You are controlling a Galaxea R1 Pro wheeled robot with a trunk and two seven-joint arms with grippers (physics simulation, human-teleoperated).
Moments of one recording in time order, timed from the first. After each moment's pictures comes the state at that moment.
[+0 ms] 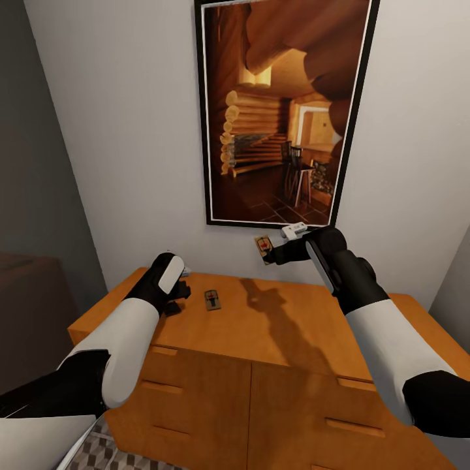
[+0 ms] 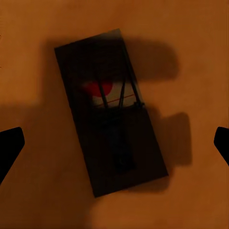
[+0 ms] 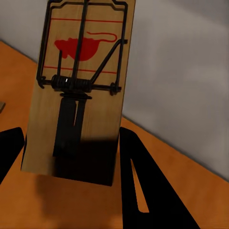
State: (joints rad) left arm -1.15 -0.17 0.13 -0.54 0.39 0.97 0.77; right arm -1.10 -0.04 0.29 -1.08 0.04 1.04 0.36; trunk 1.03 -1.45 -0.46
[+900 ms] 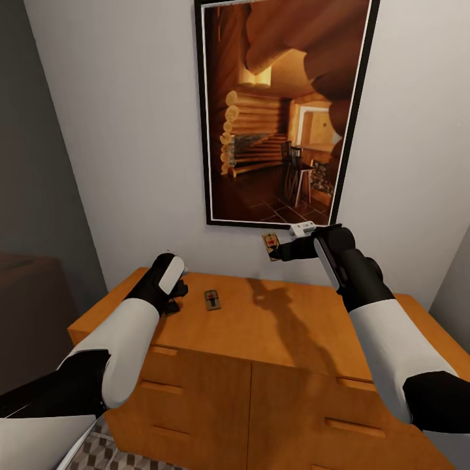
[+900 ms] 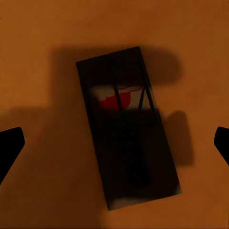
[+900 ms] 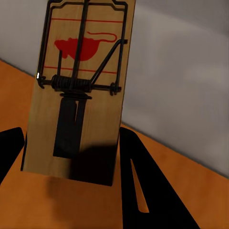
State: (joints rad) left arm -1.15 -0.17 0.13 -0.53 0.38 0.91 0.81; right arm -1.10 -0.04 0.21 -1.07 0.04 1.04 0.35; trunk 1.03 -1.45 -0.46
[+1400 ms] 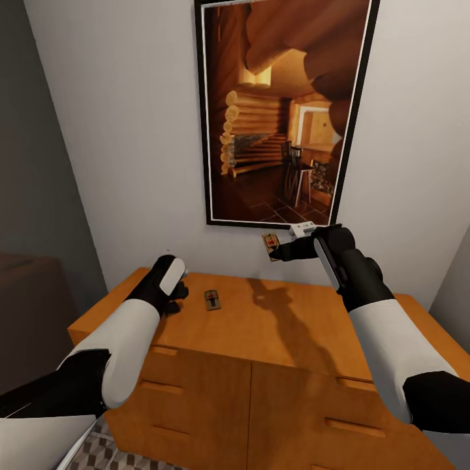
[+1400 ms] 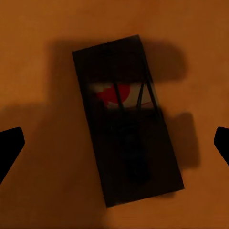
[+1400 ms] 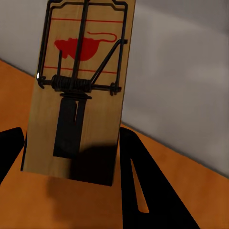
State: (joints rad) left arm -1.15 -0.17 0.13 -0.51 0.39 0.90 0.81; right arm -1.10 -0.04 0.21 -1.07 0.04 1.04 0.35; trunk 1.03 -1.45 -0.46
